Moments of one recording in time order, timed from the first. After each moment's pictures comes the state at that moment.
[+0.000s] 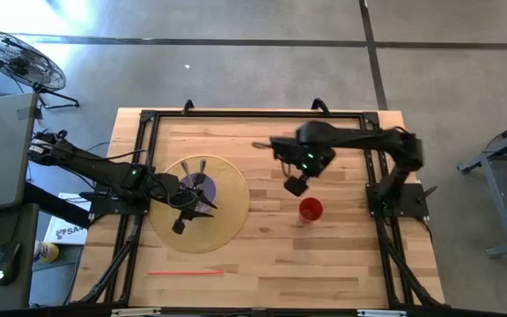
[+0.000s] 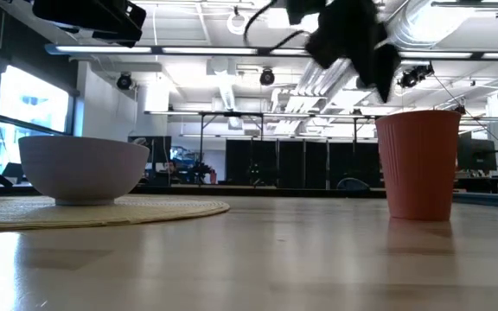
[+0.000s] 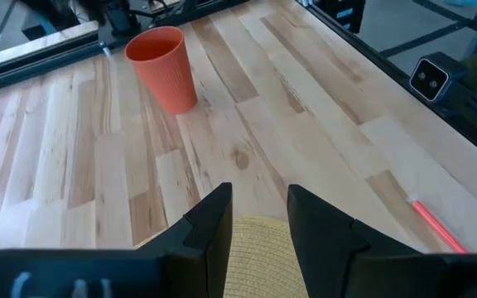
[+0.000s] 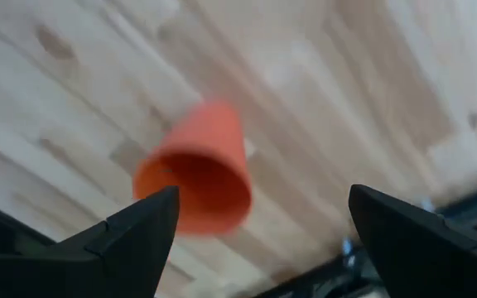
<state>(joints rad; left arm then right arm) -0.30 0.93 0.65 -0.19 -0.05 0.18 -0.13 1.76 1.63 -1.56 -0.17 0.60</state>
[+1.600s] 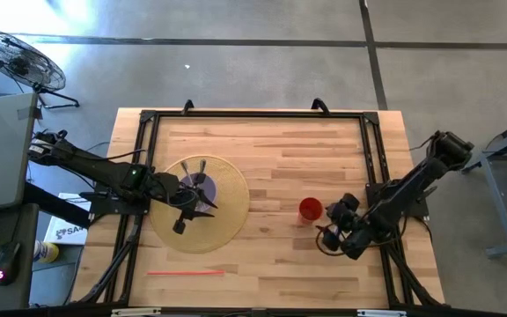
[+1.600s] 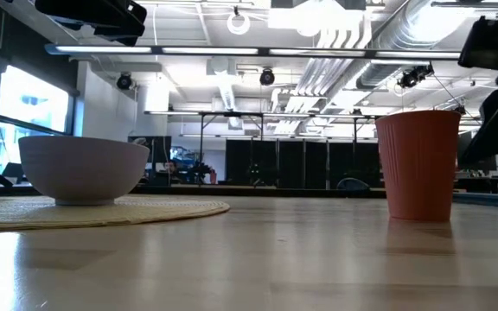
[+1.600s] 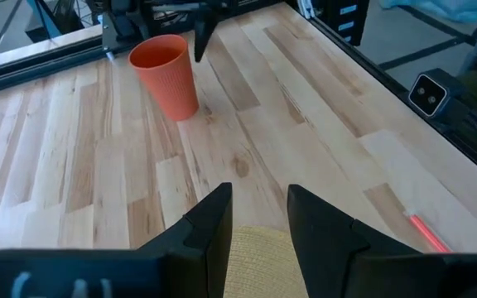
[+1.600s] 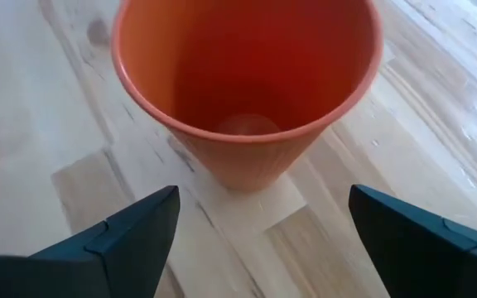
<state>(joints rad) -0.30 0.93 0.65 -0.17 -0.05 0.15 0.77 1.32 0.59 -0.56 0.69 1.23</state>
